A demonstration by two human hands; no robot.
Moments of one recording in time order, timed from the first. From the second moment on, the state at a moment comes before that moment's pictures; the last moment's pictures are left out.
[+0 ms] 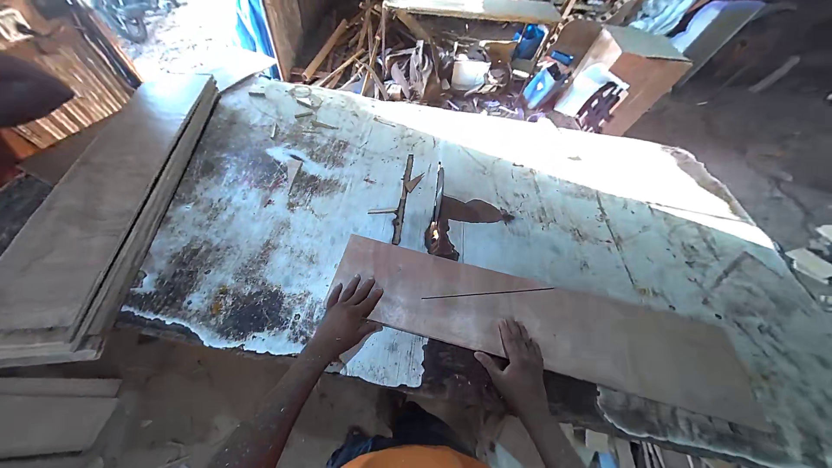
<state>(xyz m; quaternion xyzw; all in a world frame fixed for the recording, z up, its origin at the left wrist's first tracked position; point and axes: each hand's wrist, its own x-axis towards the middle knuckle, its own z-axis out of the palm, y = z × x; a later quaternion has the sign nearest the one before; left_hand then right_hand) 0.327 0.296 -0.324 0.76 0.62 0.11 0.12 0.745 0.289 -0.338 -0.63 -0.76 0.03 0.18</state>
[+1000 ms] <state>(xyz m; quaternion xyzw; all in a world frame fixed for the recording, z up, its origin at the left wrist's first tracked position) 0.335 0.481 -0.326 0.76 0.63 0.13 0.11 0.757 0.495 -0.333 -0.64 -0.75 0.07 0.17</state>
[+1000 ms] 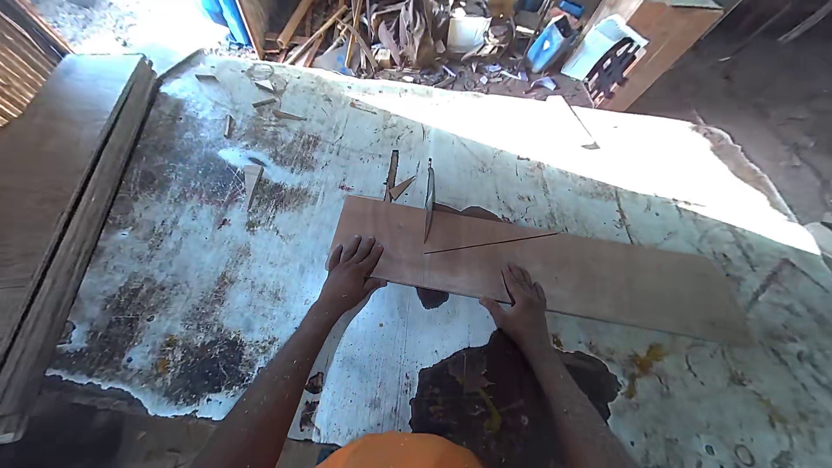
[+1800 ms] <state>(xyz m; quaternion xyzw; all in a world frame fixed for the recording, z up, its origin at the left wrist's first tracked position) 0.319 0.415 -0.329 0.73 0.66 0.15 0.07 0.746 0.515 -0.274 -0.58 -0.79 0.09 0.15</state>
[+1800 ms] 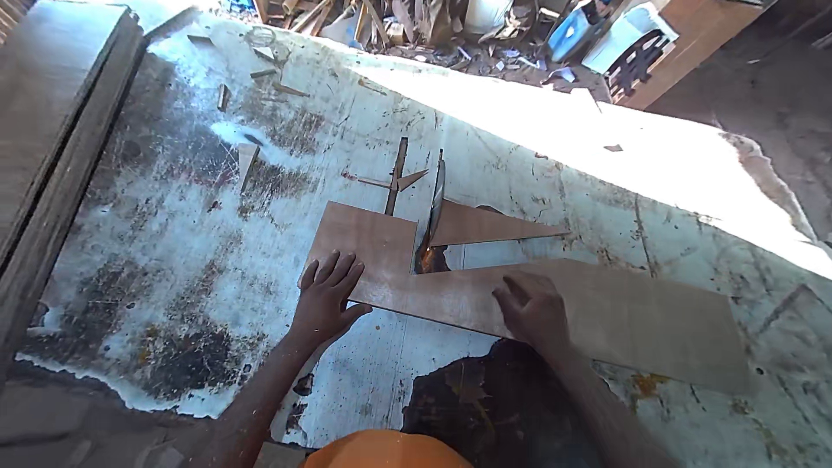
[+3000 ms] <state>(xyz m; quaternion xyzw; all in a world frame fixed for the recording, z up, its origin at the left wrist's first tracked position) 0.342 0.468 -0.333 0.71 0.69 0.15 0.05 0.721 0.496 -0.332 -0.64 -0.75 0.04 0.15</state>
